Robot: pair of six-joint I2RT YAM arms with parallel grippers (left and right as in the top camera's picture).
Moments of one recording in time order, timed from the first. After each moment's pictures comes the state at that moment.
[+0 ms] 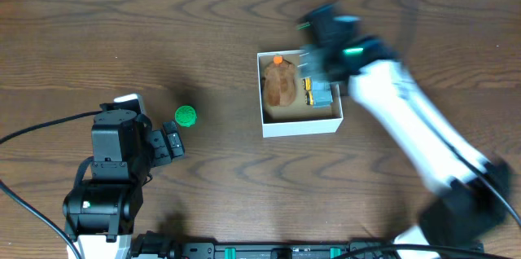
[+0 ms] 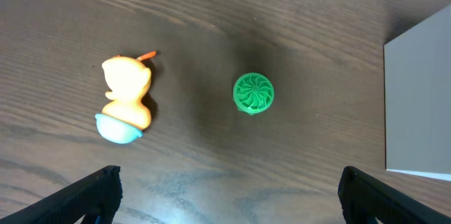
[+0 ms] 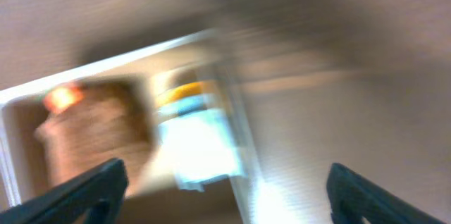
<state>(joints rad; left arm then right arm) -0.04 0.80 0.86 -0.91 -0.08 -0.25 0.38 1.67 1.57 -1.04 0.27 0.63</state>
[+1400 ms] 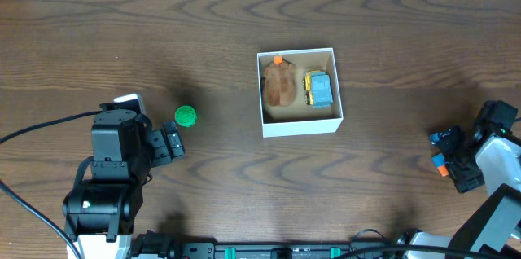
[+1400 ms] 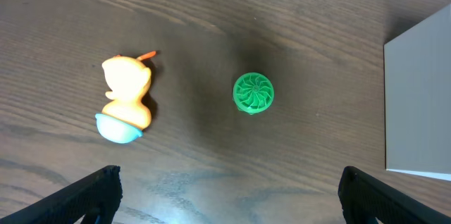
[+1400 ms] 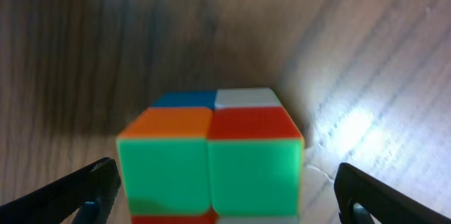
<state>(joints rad) -0.04 0.80 0.86 -0.92 -0.08 -0.25 -0.54 1.50 0.76 -0.65 0.09 0.67</state>
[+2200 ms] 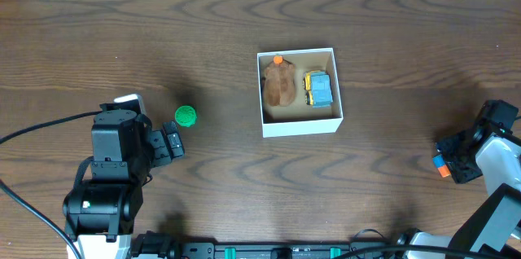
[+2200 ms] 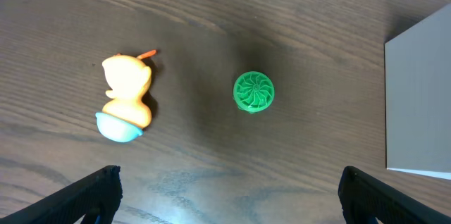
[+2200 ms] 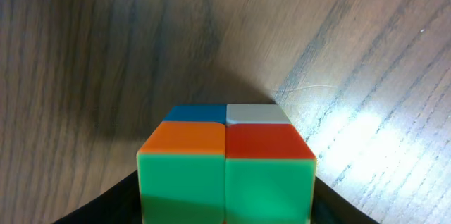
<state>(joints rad) -0.04 0.80 0.86 -0.92 -0.08 -0.25 -0.54 1.50 0.76 -0.64 0.10 0.65</state>
